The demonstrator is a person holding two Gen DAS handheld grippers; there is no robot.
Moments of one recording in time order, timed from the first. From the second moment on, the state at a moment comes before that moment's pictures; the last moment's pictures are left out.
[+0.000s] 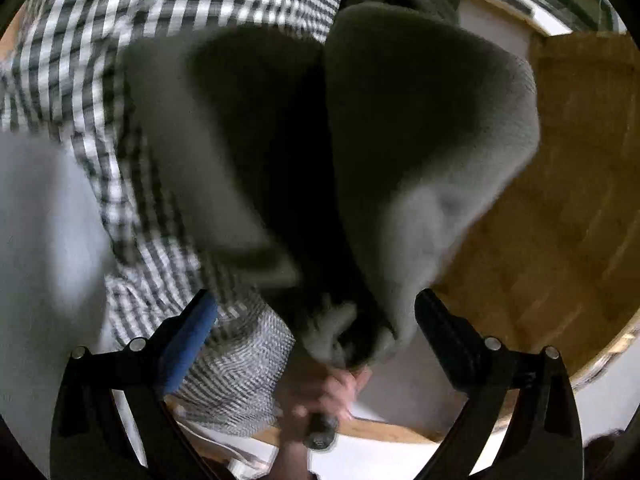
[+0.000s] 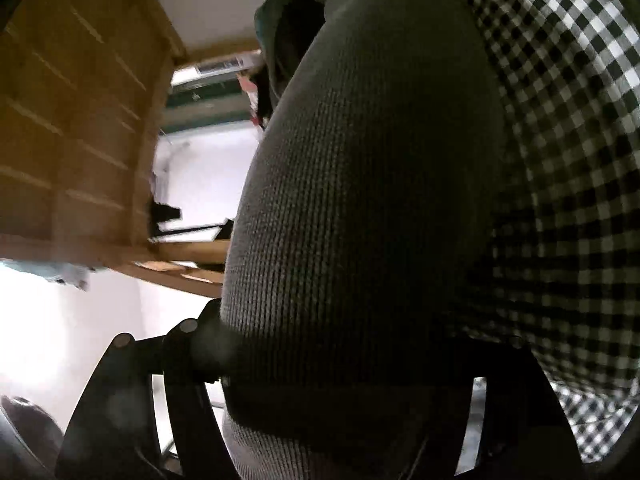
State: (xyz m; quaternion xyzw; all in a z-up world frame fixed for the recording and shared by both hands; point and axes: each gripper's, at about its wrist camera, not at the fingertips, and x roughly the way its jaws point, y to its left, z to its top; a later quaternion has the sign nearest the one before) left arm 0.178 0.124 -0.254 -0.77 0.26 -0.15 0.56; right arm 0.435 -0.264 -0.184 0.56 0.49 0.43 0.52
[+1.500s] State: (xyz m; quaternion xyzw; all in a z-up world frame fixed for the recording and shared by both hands) left arm 0.251 0.062 -0.278 -0.77 0.24 -0.09 0.59; right arm 0.425 -0.259 -0.180 0.47 0.52 0.41 0.58
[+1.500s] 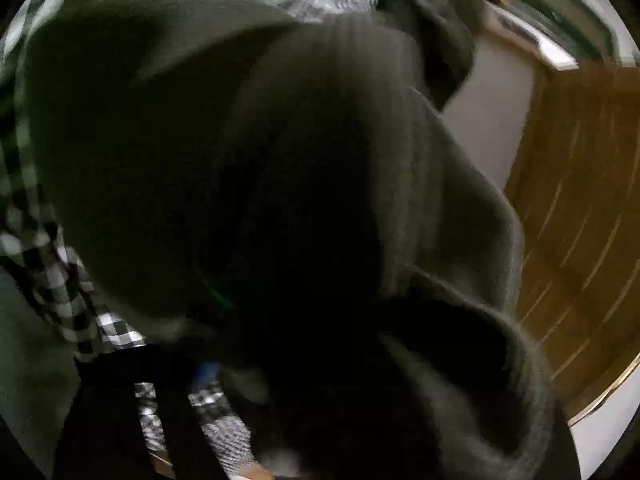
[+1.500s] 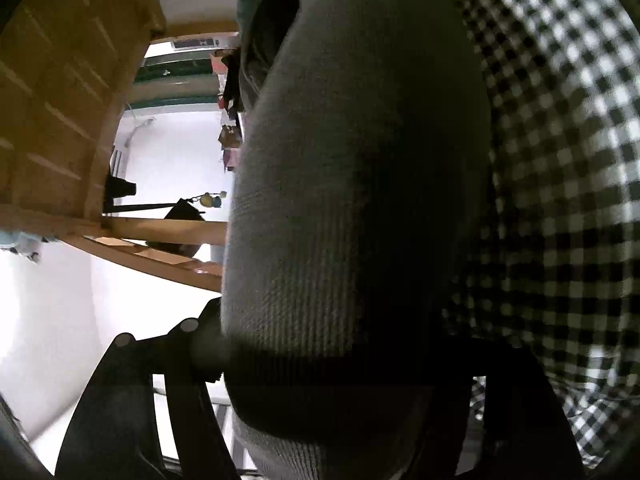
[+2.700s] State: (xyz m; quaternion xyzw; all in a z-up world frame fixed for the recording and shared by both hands) left arm 0.471 -0.323 0.056 -0.47 0.19 -0.43 0.75; right arm 0.492 -0.671 0.125 0.41 0.20 0.40 0.79
